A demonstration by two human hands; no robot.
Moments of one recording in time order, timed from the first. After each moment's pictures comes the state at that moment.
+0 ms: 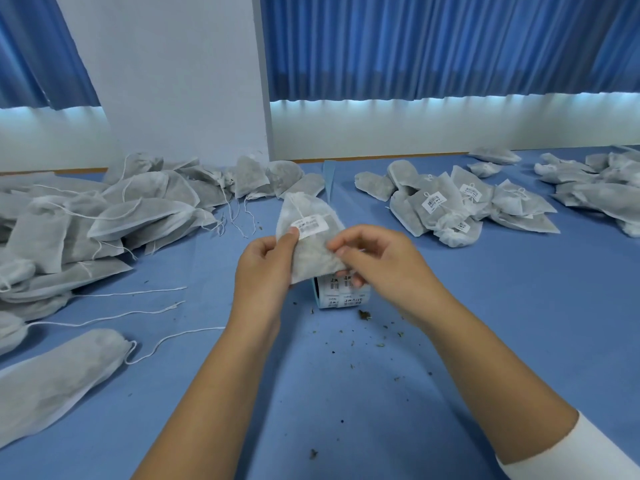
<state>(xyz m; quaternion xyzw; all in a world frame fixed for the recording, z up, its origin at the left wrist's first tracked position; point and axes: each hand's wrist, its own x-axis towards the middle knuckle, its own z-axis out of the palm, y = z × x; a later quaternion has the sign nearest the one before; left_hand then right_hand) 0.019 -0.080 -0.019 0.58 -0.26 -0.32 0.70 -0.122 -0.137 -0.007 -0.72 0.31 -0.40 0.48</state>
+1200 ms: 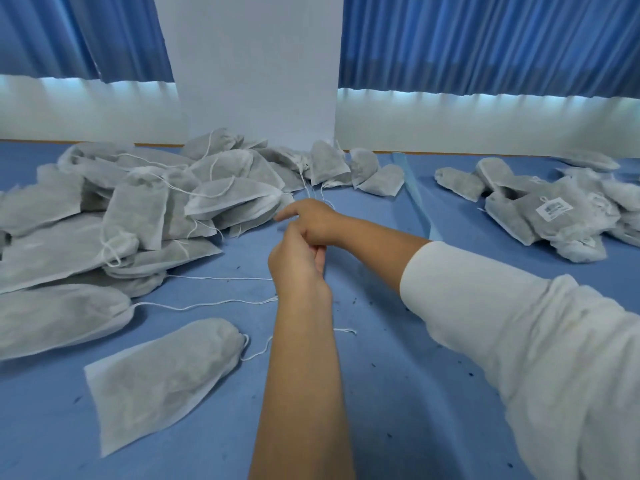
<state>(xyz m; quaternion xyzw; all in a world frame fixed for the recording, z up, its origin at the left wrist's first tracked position) 0.135 -0.089 -0.034 0.42 0.06 -0.38 0.82 0.140 -0.182 -0.018 -0.92 0.30 -0.05 0.23</state>
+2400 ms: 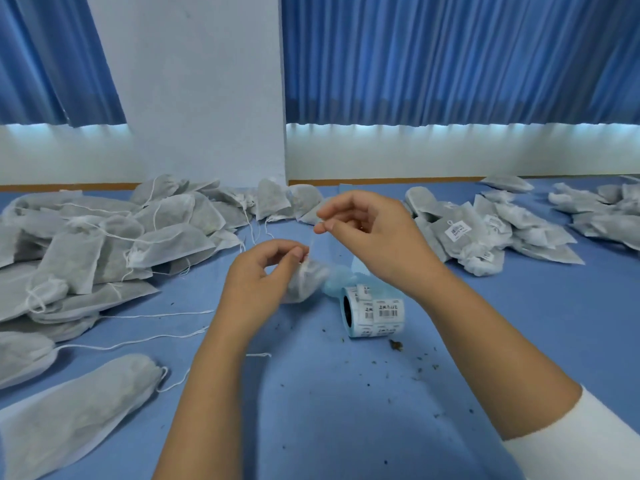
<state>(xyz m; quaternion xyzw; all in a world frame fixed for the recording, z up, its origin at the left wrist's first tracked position) 0.087 -0.067 -0.011 0.60 -0.50 -0.16 0.60 -0.064 -0.139 0.049 -0.79 0.23 -0.42 0.39</state>
